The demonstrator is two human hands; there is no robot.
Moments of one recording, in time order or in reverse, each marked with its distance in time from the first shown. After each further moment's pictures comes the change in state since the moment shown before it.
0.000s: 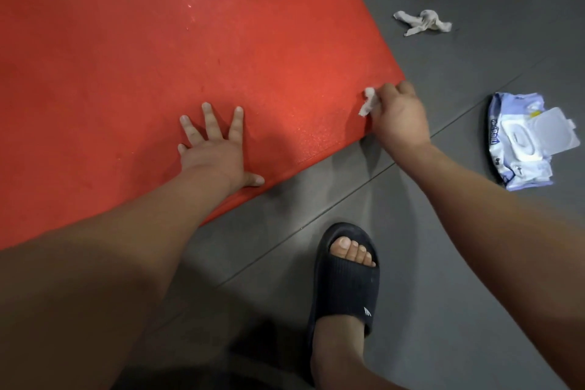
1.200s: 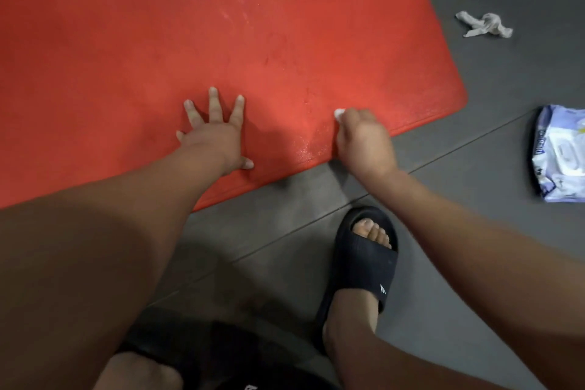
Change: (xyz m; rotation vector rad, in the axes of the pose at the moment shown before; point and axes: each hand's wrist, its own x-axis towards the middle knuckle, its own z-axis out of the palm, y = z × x) left_hand -0.020 -0.092 0.010 -0.083 -0.044 -0.094; right_hand -0.078 -0.131 0.025 0.037 -0.127 -0.248
